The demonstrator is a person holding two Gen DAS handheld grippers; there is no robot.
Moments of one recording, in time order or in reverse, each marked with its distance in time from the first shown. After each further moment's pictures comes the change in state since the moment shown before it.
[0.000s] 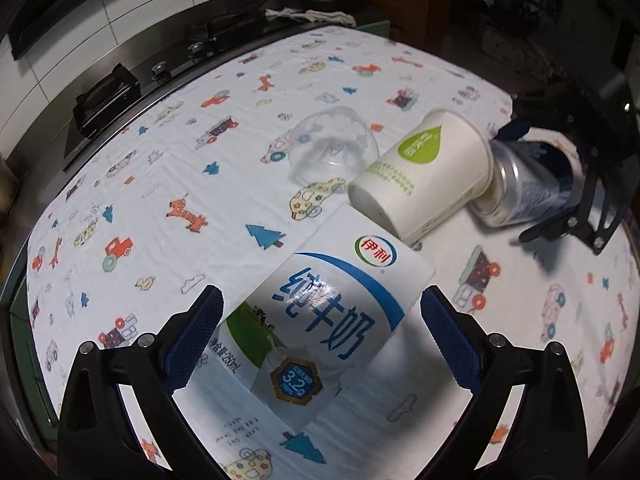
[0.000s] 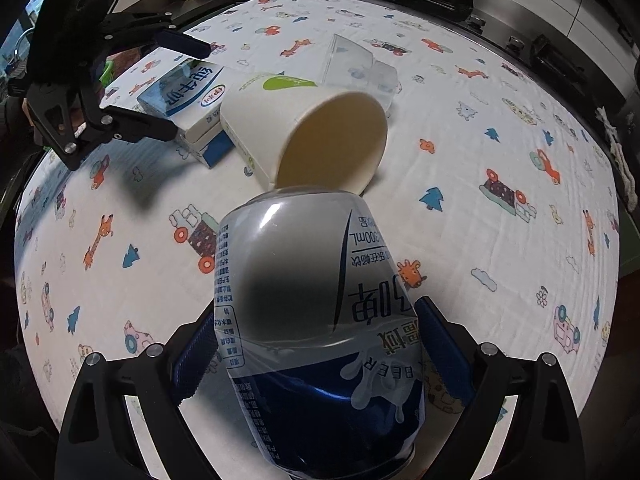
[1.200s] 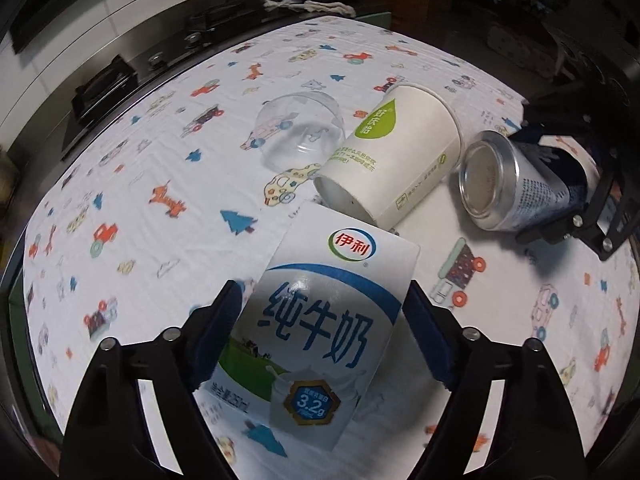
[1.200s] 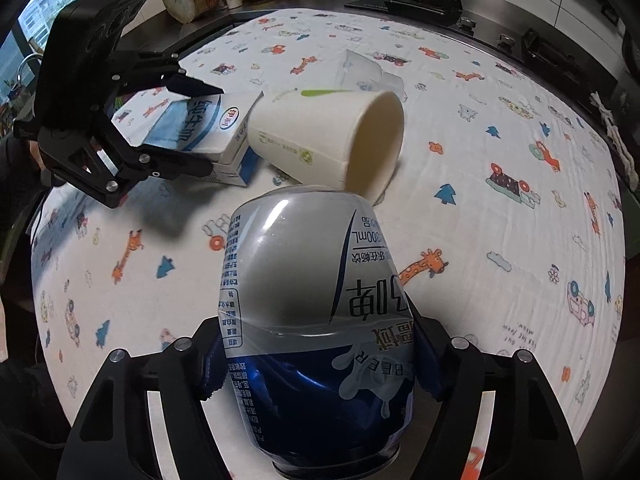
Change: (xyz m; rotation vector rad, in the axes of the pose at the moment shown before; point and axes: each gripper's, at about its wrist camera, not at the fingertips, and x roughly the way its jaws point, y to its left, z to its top) left arm -0.004 -0.023 -0.008 -0.038 0.022 0.022; right arm -0.016 0.018 -0.009 0.077 -0.071 0.040
